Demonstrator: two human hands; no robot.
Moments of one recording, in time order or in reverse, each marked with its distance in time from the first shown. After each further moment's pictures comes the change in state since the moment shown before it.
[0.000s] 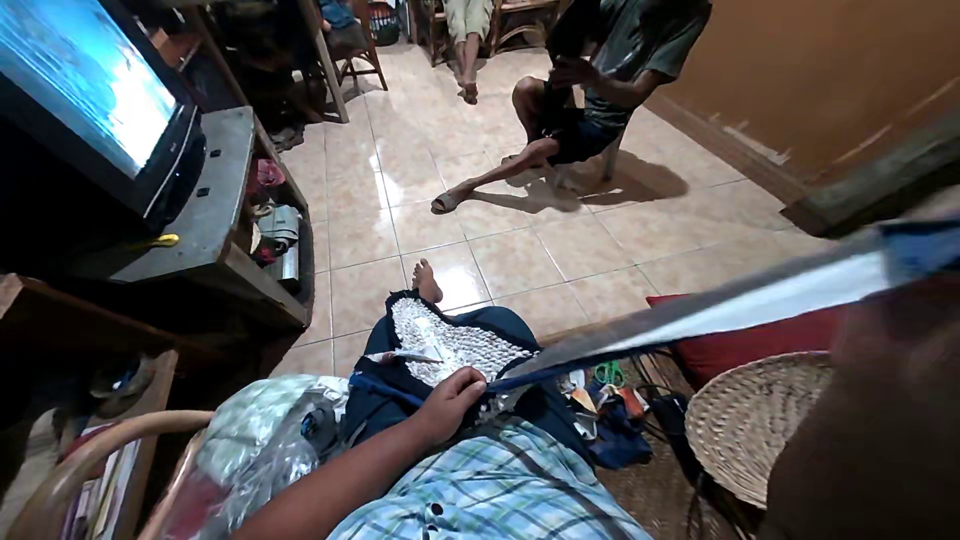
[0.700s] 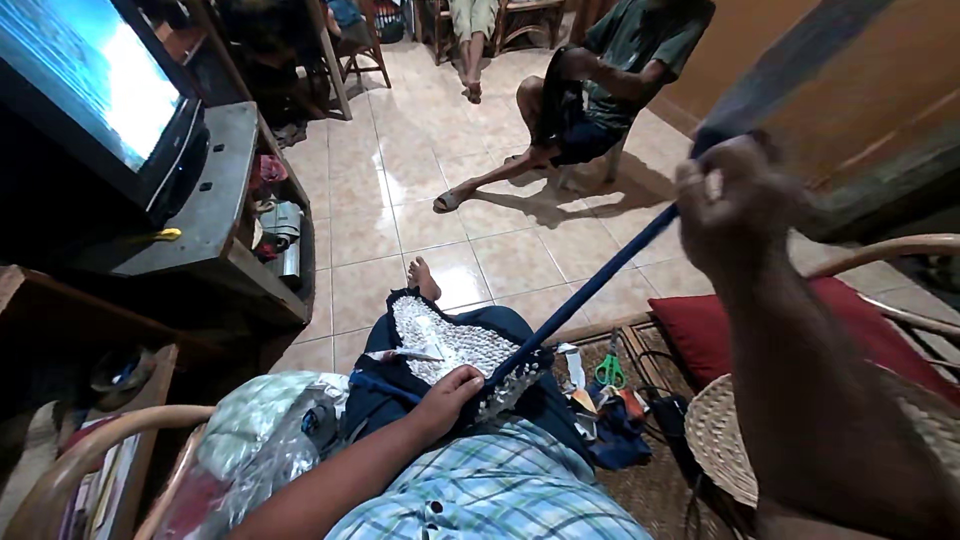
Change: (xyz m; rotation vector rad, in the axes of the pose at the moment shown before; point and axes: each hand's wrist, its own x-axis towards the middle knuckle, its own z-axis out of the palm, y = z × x) left_hand -0.002 0.002 -0.002 -0.169 0.017 -0.109; right_hand 0.046 0.058 0.052 -1.107 -0.298 0.214
